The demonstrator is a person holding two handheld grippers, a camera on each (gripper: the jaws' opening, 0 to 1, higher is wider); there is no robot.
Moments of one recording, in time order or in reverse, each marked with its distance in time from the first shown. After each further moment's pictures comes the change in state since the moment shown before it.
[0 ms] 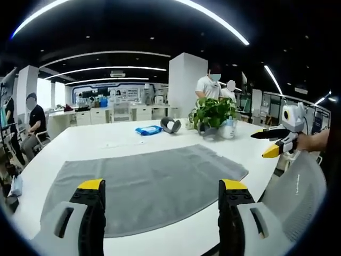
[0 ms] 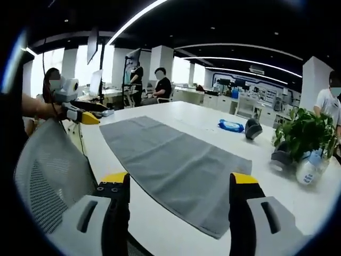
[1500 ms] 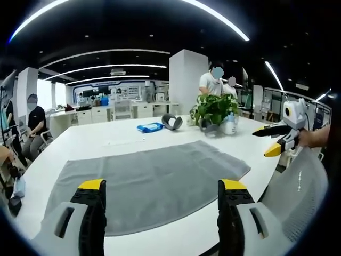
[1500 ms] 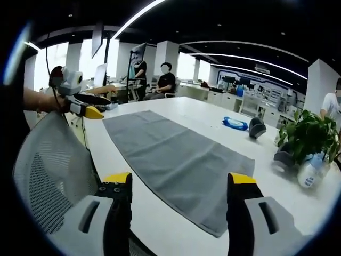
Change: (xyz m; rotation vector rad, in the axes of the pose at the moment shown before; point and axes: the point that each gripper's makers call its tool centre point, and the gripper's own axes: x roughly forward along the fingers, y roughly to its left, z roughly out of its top) left arm 0.000 0.002 -0.004 0.024 0.025 0.012; right arm 0.002 0.007 -0.006 -0.038 0.036 0.032
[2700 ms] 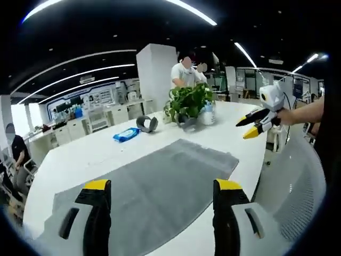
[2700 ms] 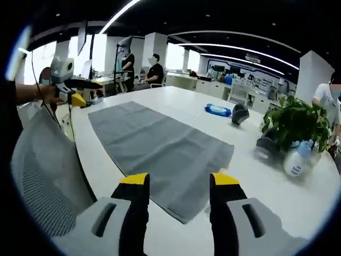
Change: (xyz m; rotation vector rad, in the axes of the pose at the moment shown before) left arm 0.048 -0.049 0.051 0.212 0.031 -0.234; right arm -0.017 -0.086 -0.046 0.061 0.174 -0.087
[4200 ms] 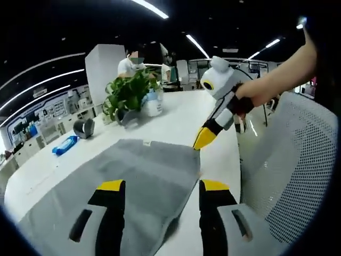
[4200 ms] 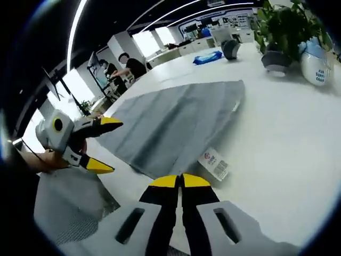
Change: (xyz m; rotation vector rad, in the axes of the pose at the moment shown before) left arm 0.108 -0.142 -0.043 0.197 0.000 -0.340; right arm 0.042 0.055 -0.027 0.540 0.088 0.228
